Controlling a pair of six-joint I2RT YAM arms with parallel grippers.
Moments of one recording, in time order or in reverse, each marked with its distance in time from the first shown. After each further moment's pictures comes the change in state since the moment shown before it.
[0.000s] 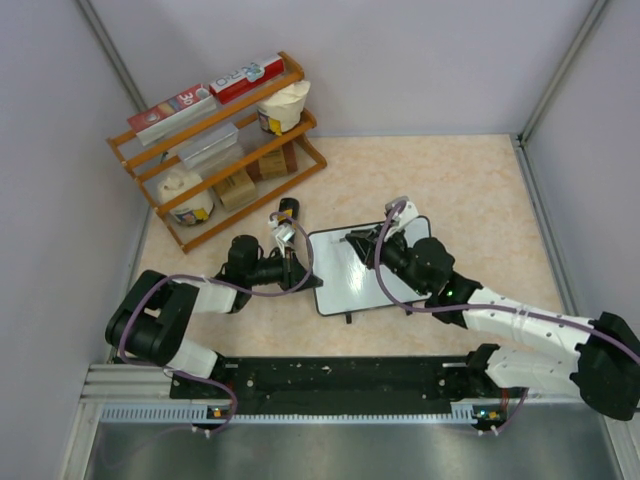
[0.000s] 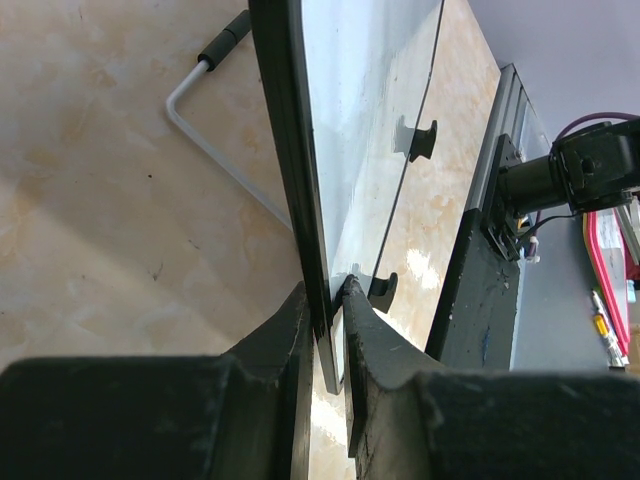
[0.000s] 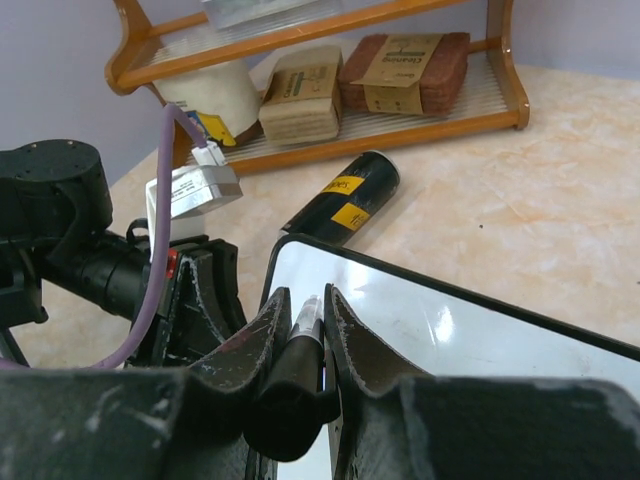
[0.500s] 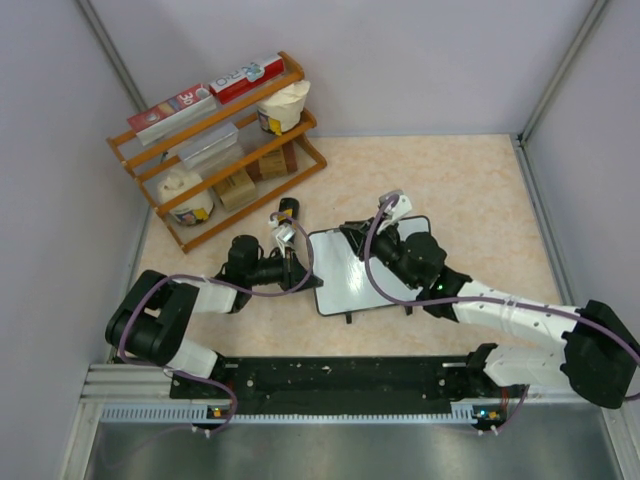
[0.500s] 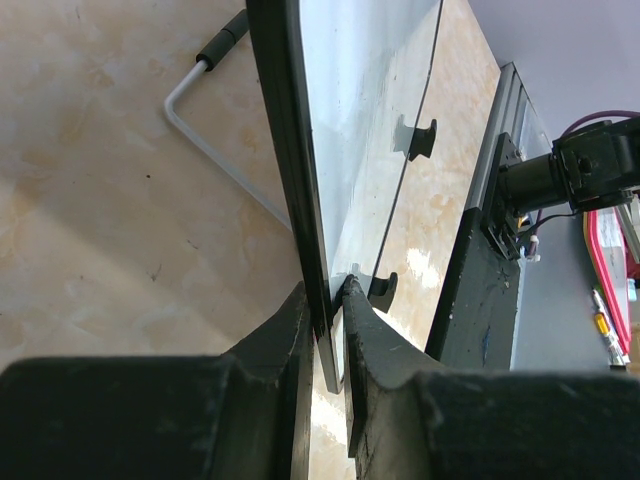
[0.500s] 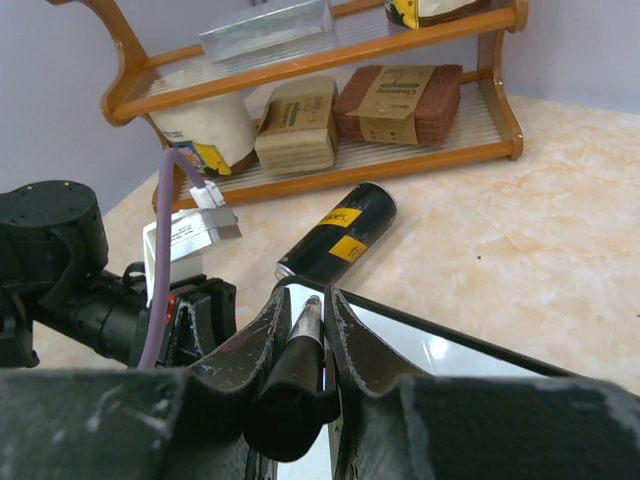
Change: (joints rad) left arm -0.003 0.000 0.000 0.001 0.000 0.003; right arm 0.012 0.093 0.056 0.069 0.038 -0.012
